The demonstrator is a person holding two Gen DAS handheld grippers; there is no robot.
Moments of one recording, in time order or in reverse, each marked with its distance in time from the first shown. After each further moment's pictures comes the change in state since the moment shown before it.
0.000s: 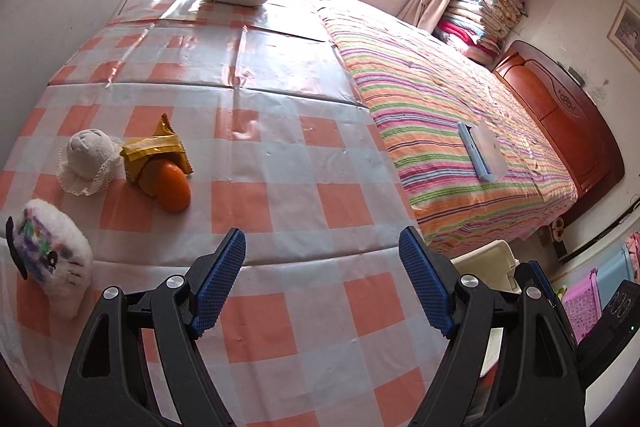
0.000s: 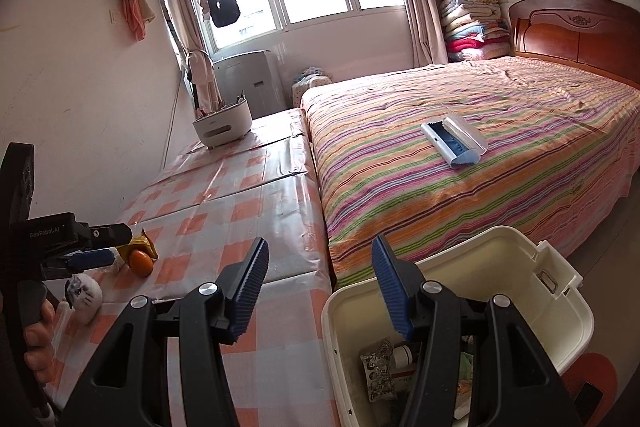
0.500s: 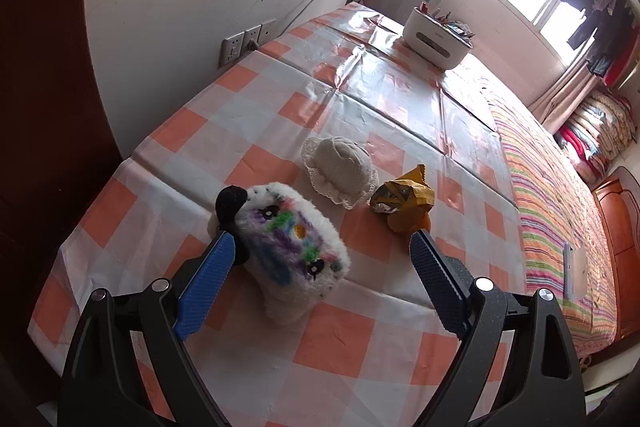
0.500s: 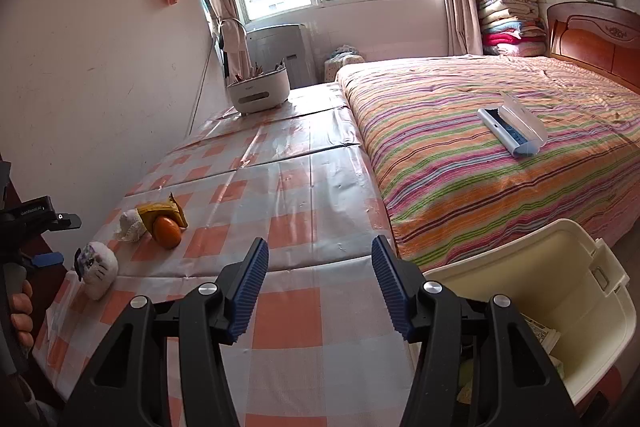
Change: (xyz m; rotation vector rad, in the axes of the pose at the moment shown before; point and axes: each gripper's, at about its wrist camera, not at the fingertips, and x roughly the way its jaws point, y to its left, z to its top) left arm -0.061 0.155 -0.016 -0.414 -0.132 0.338; right arm 0.033 0.058 -0.017 -0.086 0.085 0.076
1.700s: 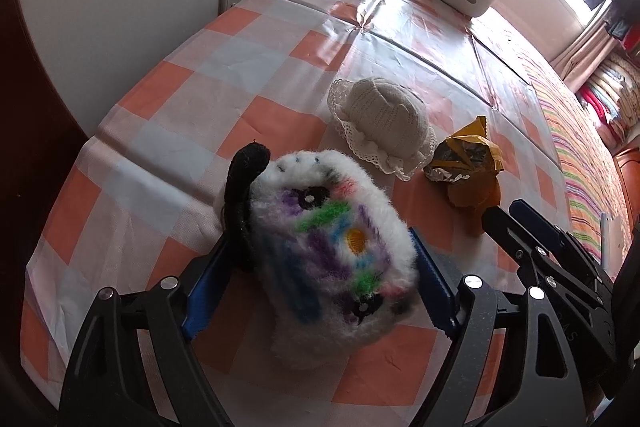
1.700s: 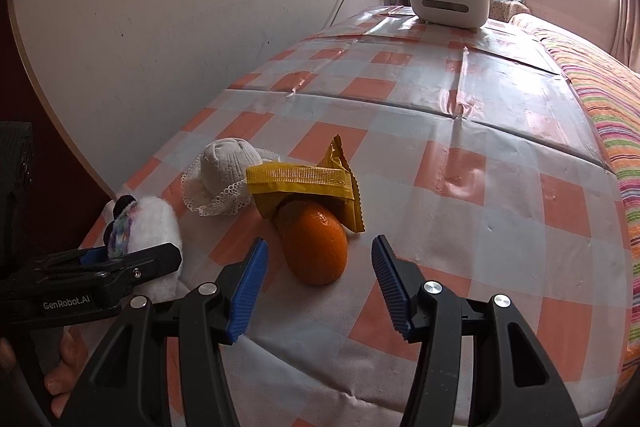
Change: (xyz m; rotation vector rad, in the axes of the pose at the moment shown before) left arm 0.072 0.010 -0.002 0.073 0.149 0.055; right arm 0.180 0.178 0.020 -0.345 0.374 0.392
